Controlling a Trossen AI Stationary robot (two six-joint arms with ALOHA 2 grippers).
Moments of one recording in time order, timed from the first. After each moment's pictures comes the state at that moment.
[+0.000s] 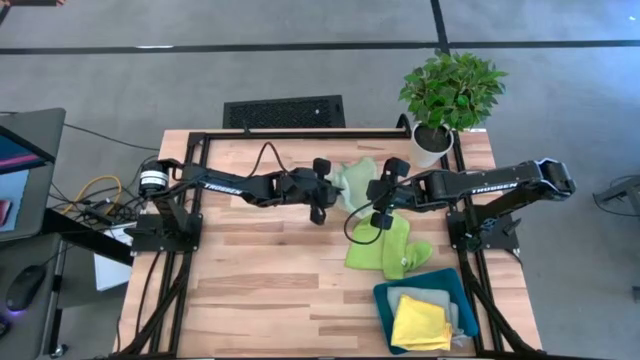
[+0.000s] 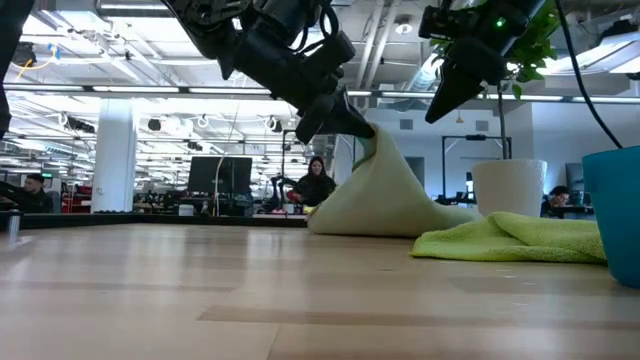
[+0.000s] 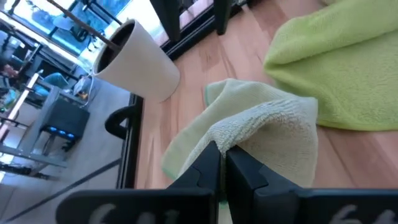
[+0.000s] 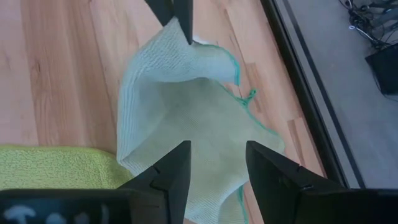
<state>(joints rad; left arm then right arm) 0.12 1.77 1.07 0.26 -0.16 0.67 0.06 1.30 0.98 -0.68 0.48 0.03</state>
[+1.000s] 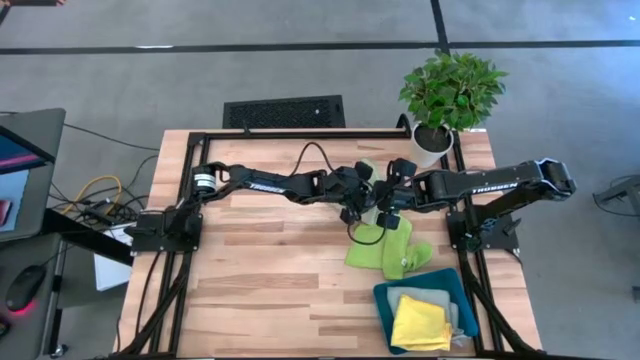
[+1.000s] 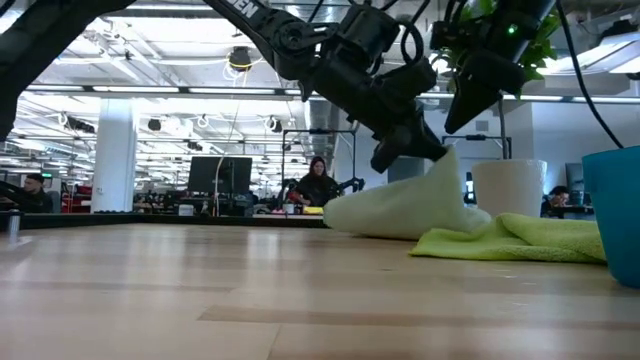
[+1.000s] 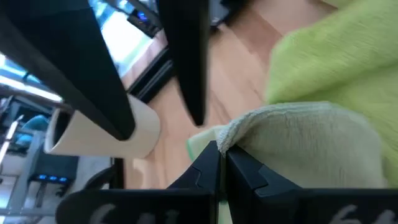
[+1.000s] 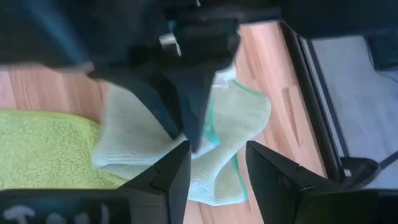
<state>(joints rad) 0.13 2.16 1.57 0.12 -0.05 0.85 0.06 1.29 0.98 -0.82 0.50 0.08</state>
